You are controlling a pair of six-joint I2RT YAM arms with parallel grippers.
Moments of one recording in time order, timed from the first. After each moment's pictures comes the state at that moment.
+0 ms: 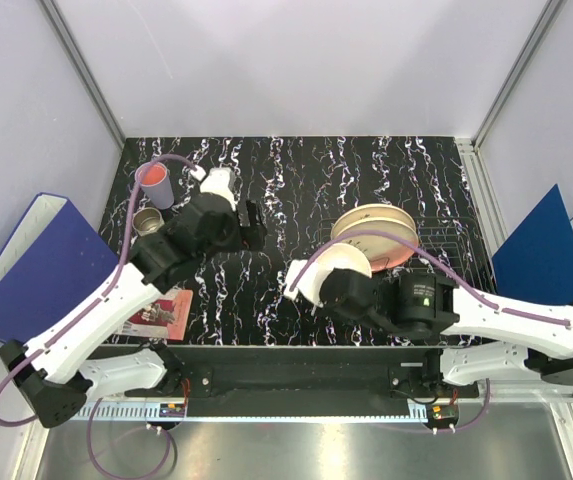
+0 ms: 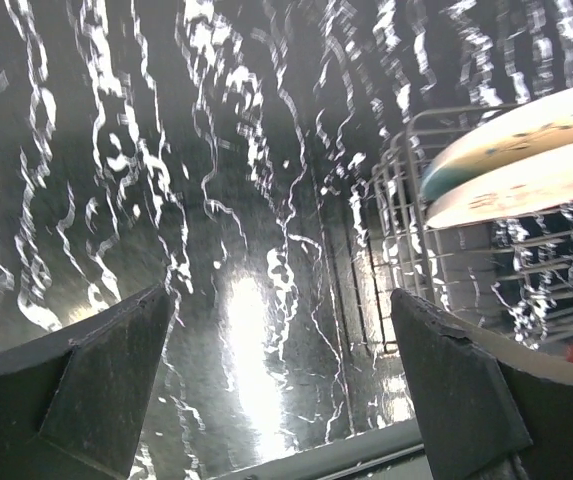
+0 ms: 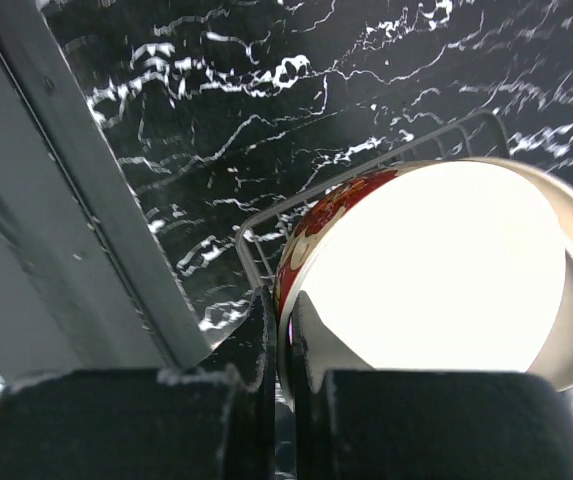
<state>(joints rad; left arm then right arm) -0.77 1.09 1.14 -0.67 -0.34 -0.59 1.35 1.14 1.30 -0.98 0.40 -0.05</state>
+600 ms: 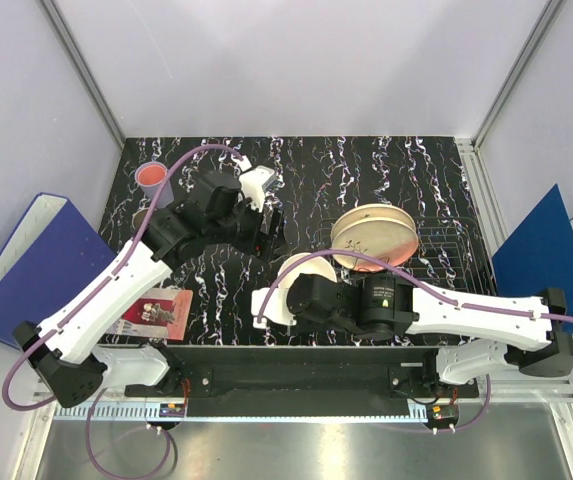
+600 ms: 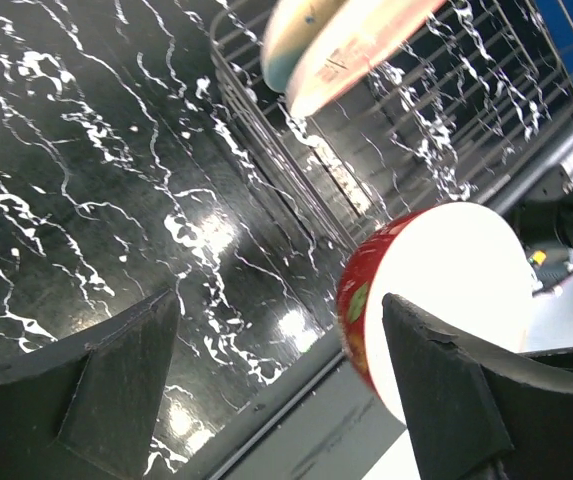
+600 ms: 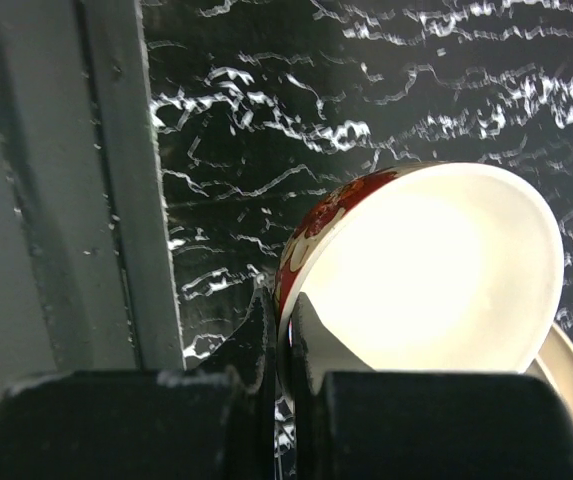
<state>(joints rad) -0.72 1.22 1.37 -0.81 0.18 -0.28 1.42 1.30 1.32 -0.90 0.30 -0.33</state>
